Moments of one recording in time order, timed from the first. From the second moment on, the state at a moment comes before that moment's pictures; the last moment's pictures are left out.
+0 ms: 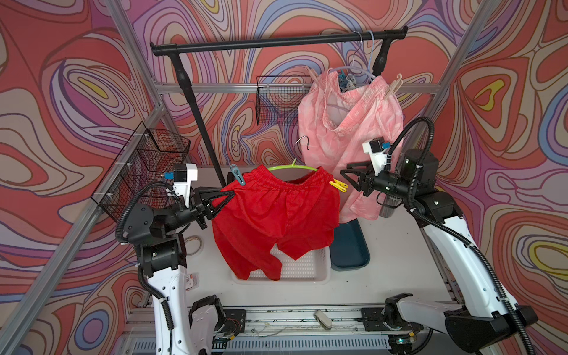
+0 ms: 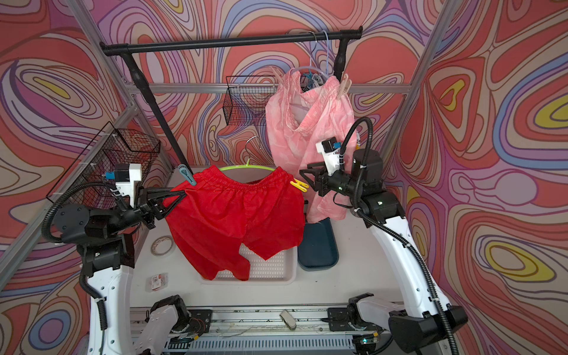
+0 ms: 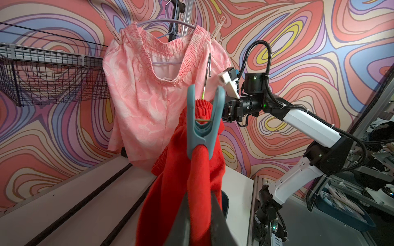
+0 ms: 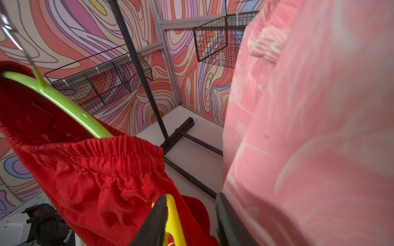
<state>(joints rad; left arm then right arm) 0.35 0.83 1.04 0.25 1.42 -0.70 0.23 1.23 1.49 -0.51 -0.63 -0.03</state>
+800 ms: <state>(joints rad) 0.35 0.88 1.11 0.04 1.40 -0.55 0.19 1.30 1.52 -0.81 -0.81 -0.36</state>
